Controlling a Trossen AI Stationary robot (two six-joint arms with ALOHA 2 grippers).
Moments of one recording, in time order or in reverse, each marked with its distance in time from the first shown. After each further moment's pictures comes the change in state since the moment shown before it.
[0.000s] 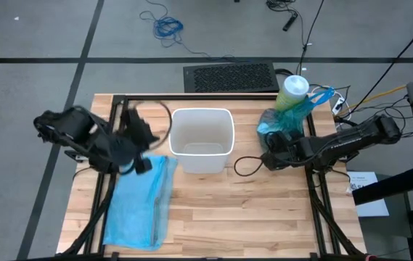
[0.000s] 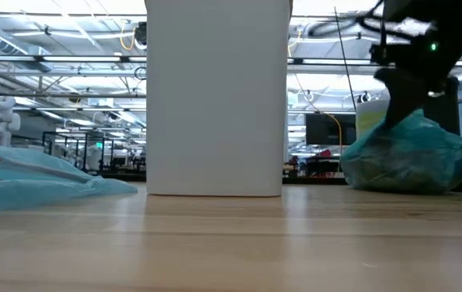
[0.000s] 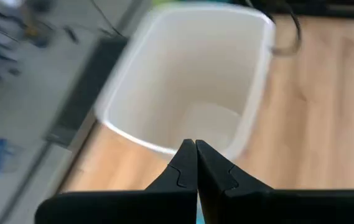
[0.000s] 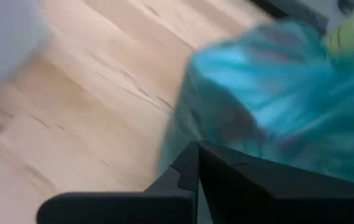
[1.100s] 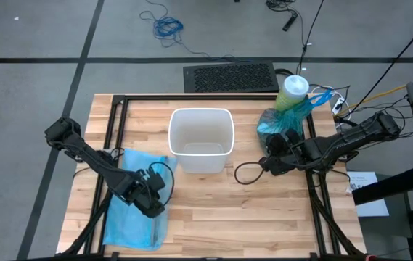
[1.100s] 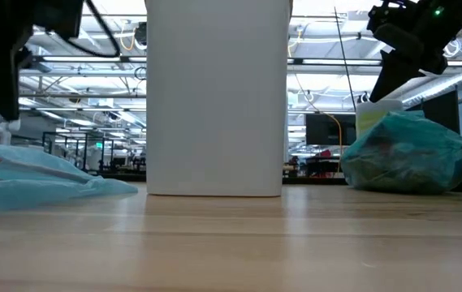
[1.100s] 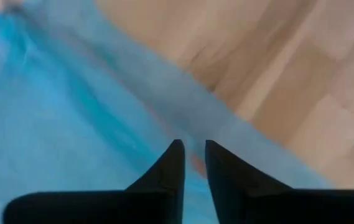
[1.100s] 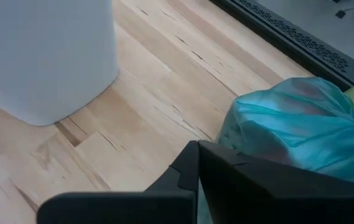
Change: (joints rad) left arm -0.227 0.013 -1.029 0.635 0.384 -0.688; right arm 0.117 -0.018 0.108 0.027 0.060 -0.070
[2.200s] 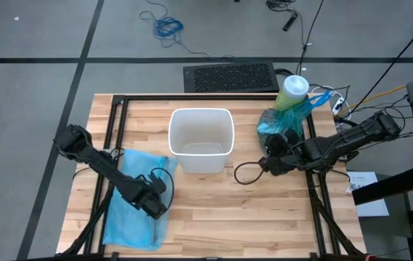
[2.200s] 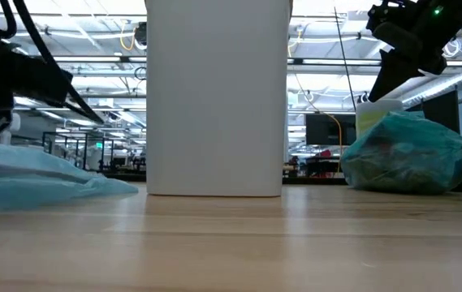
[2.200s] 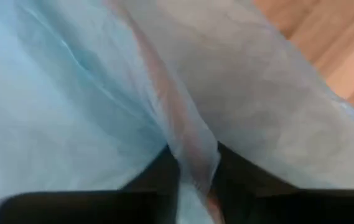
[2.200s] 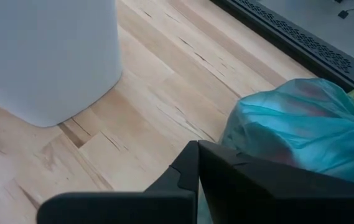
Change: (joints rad) left arm 0.007 0.161 -0.145 0.165 0.103 -0.066; right arm 0.001 0.000 0.000 0.012 -0.002 -0.004
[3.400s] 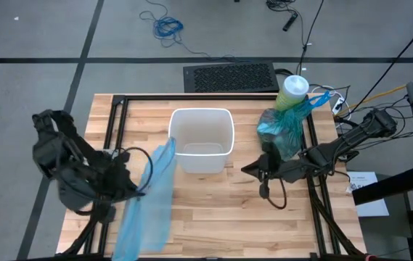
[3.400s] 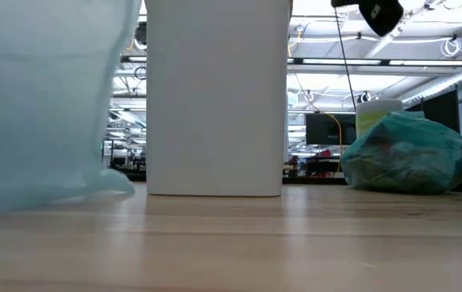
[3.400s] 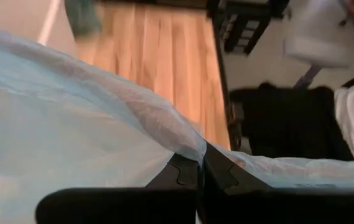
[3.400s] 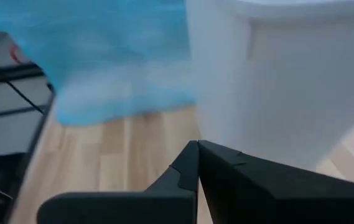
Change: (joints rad) left arm -0.232 -0.261 0.966 -0.521 -0.344 0.575; right arm 0.169 0.000 0.000 0.714 -0.189 -0.548
